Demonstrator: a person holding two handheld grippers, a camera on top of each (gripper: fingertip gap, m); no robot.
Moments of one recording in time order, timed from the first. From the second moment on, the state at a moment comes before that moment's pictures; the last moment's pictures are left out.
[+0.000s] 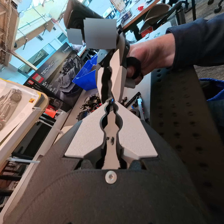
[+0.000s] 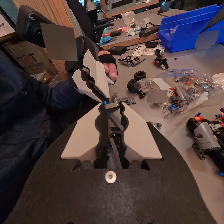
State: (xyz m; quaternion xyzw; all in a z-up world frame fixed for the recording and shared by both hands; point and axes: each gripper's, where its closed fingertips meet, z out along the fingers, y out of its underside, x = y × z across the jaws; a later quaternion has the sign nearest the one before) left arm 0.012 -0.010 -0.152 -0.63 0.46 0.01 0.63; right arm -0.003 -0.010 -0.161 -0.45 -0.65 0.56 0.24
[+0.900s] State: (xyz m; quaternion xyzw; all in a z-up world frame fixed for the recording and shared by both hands) left arm 0.005 -0.011 -0.130 -0.66 0.34 -0.19 0.64; right arm -0.001 -0.018 -0.135 -0.35 -0.69 0.45 0.44
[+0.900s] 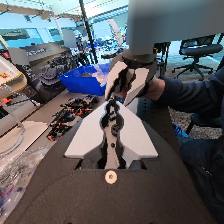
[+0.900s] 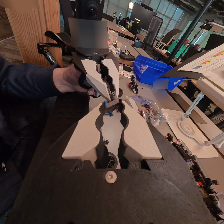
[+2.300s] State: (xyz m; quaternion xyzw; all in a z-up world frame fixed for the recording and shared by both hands) left arm -0.003 0.016 -0.162 -0.69 0.38 0.05 0.61; right arm -0.009 0.025 -0.156 -0.46 -0.67 0.38 0.45
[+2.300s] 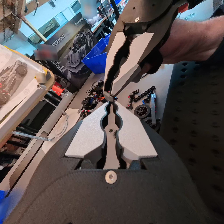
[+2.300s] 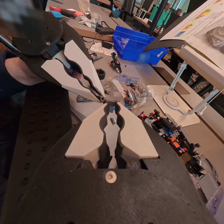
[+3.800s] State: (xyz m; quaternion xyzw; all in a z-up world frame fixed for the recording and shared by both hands) left arm -0.004 0.036 -0.153 -0.70 0.32 0.22 0.60; right arm -0.015 0.044 -0.158 -0.55 -0.57 0.45 0.41
